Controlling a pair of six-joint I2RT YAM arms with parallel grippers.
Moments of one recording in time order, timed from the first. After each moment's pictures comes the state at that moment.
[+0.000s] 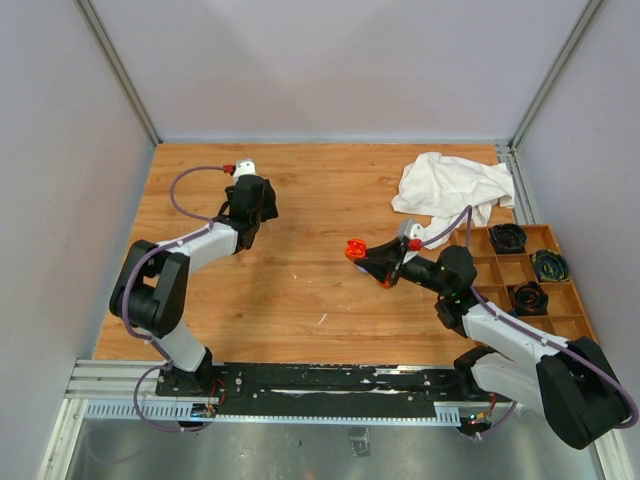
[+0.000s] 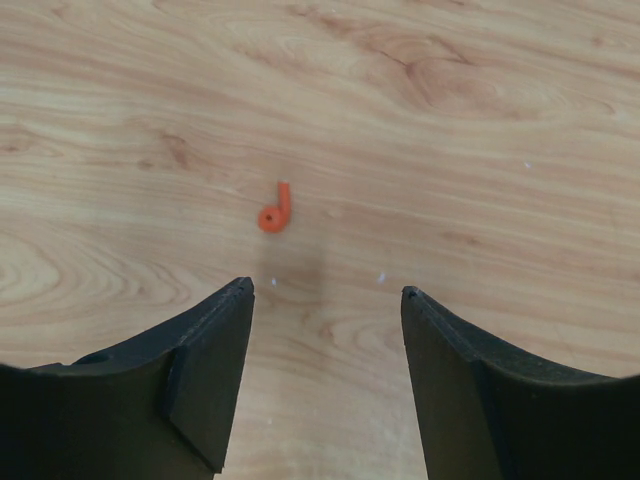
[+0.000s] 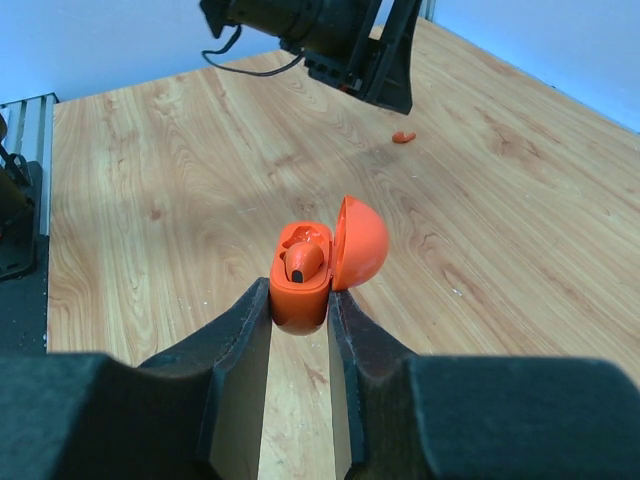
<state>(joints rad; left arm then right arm) -0.38 1.60 0.90 0.17 -0.42 -0.37 0.49 1.04 0.31 0.80 -0.65 0.06</state>
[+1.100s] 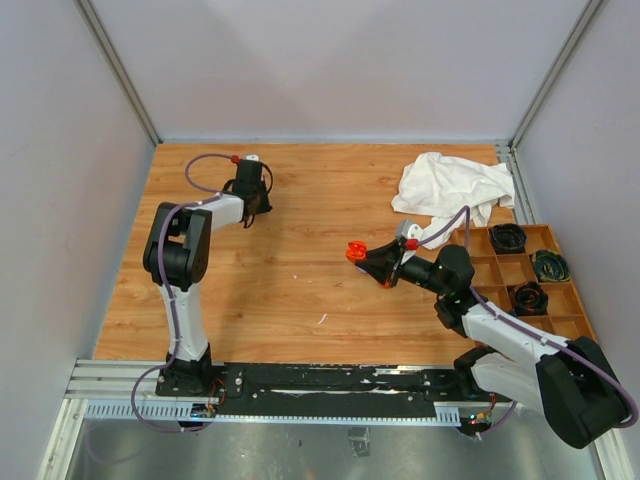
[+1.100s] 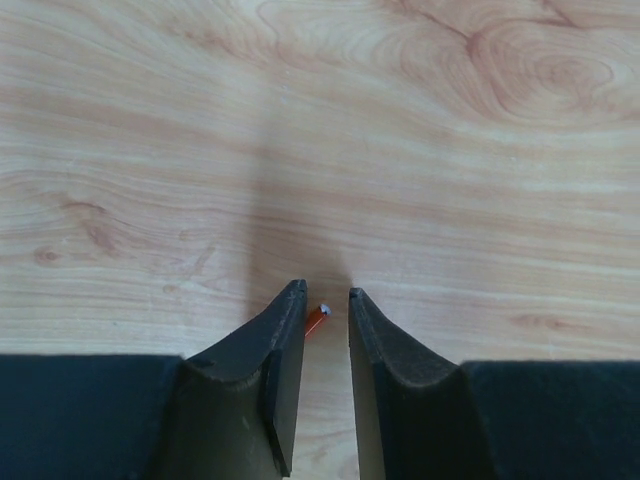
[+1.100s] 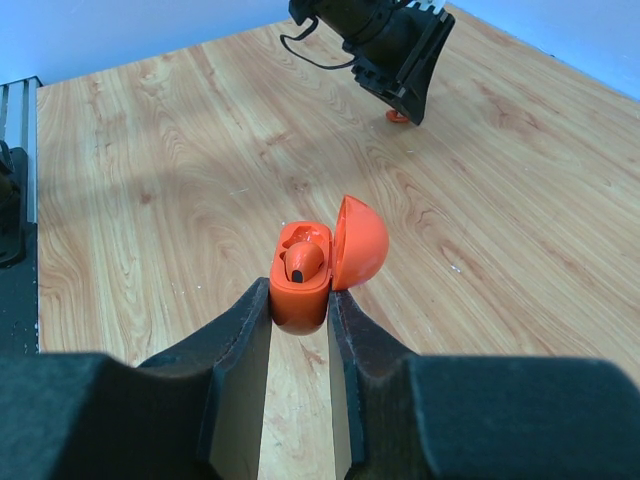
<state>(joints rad) -0.23 2.03 1.27 -0.01 -0.19 -0.34 0.49 1.05 0.31 0.74 -0.63 0.04</state>
